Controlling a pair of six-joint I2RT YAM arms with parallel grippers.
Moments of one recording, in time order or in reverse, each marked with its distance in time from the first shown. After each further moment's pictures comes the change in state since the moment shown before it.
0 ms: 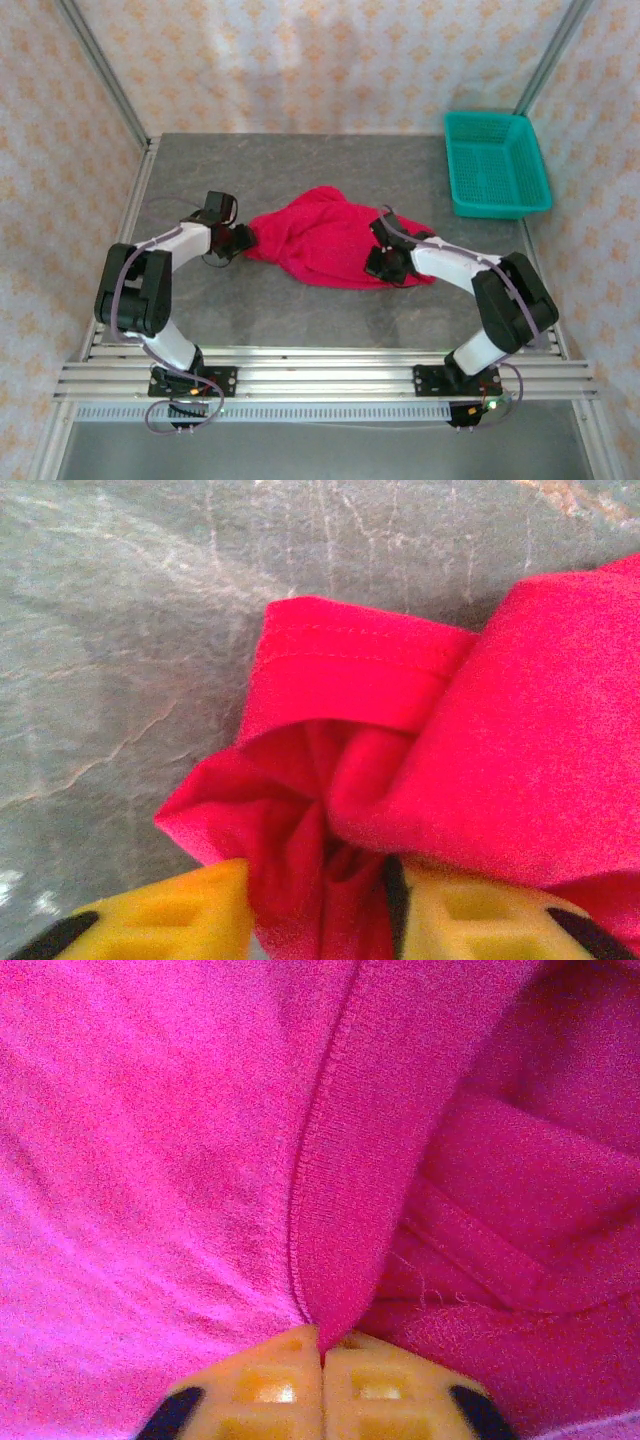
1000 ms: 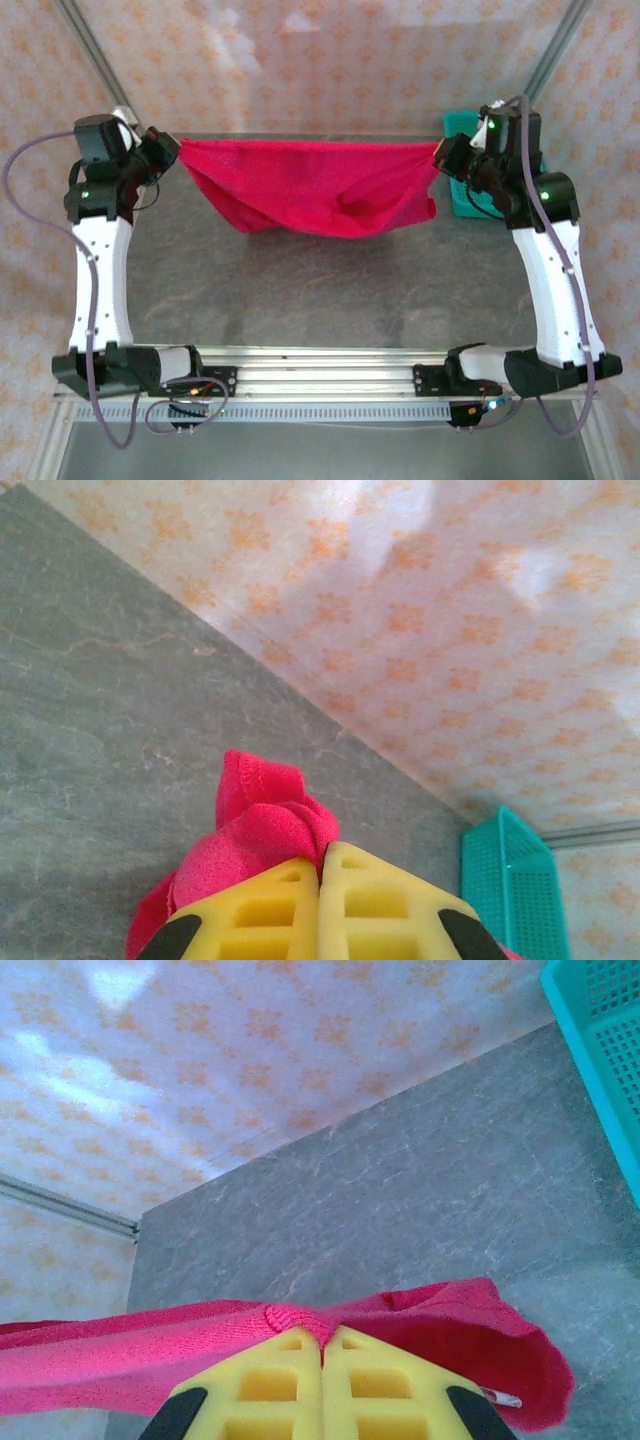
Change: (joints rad) left arm 0.325 -0.406 0.652 -0.374 0.158 -0.057; right arm -0.313 -0.303 0.947 -0.546 0.001 -0.267
